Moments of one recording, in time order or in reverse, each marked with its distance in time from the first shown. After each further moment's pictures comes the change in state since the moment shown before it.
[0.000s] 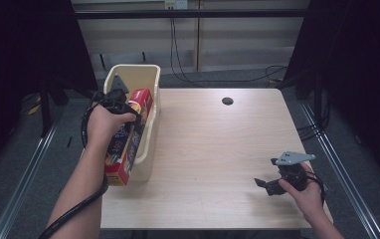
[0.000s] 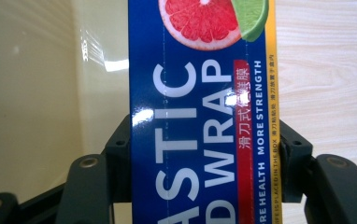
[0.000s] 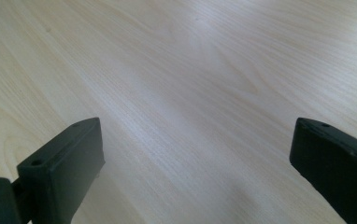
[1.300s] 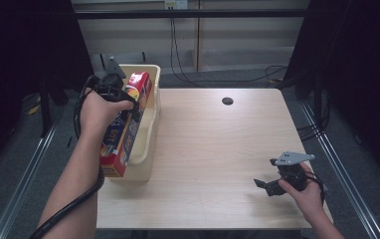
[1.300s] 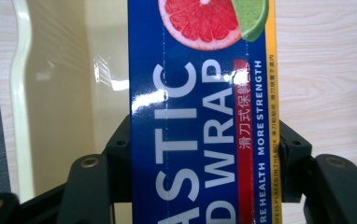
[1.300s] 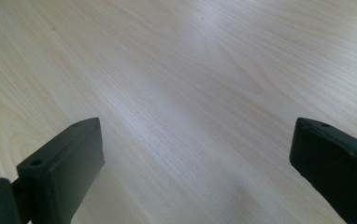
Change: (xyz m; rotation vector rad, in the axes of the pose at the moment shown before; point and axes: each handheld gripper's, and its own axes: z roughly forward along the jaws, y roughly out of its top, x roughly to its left) left arm -0.013 0.003 -0.046 -0.079 0.013 0.054; right arm 0.001 0.000 0.001 0.007 0.021 -0.006
